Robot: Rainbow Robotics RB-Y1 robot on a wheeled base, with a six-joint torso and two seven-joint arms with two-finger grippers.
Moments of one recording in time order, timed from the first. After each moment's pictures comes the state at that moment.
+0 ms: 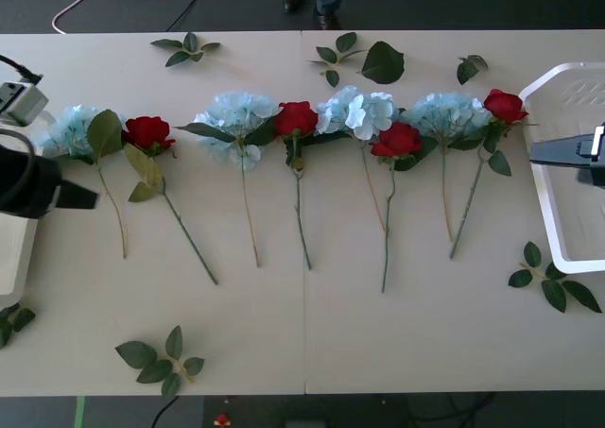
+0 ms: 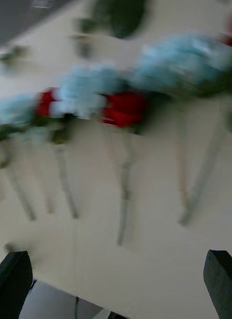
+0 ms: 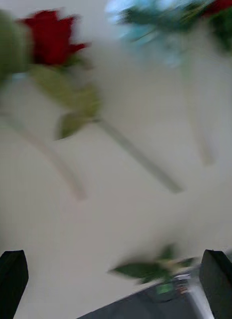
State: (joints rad) right arm 0.07 -1.13 -0.31 -2.17 -1.45 1.15 1.05; left arm -0.15 1.38 -0.04 -2.13 1.32 1.22 -1.24
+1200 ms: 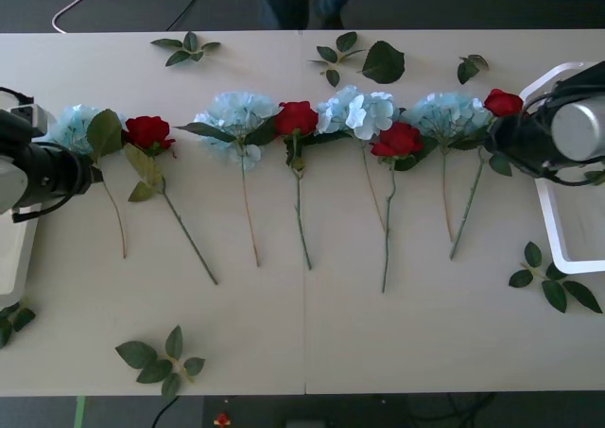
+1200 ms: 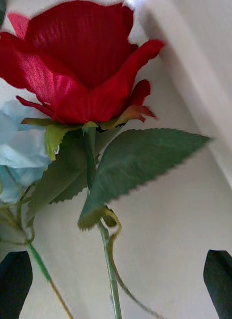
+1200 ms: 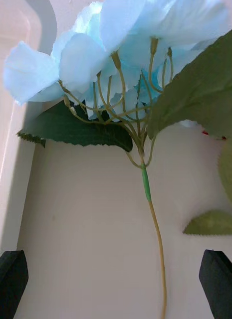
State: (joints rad) right arm -0.66 -0.81 0.42 -1.23 -0.80 0.99 0.77; left arm -0.41 1.05 -0.44 -1.68 0.65 1.09 -0.75
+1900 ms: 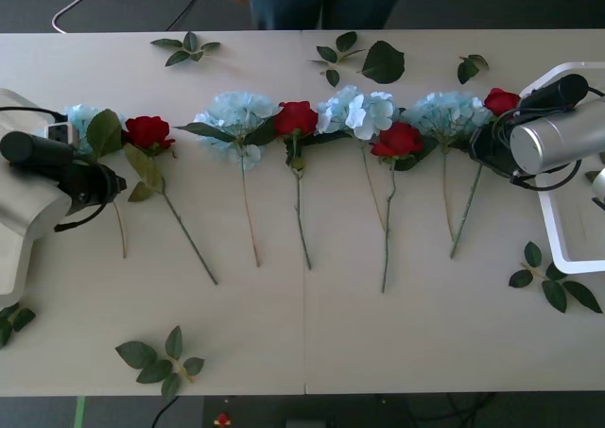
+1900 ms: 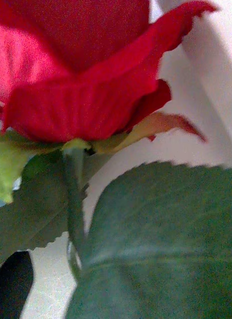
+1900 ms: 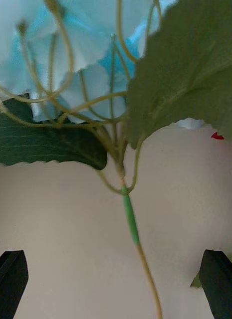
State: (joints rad) right arm -0.77 -0.70 0.55 -0.95 -0.69 0.82 0.77; left arm -0.47 0.93 -0.58 -1.43 0.54 0.86 -0.75
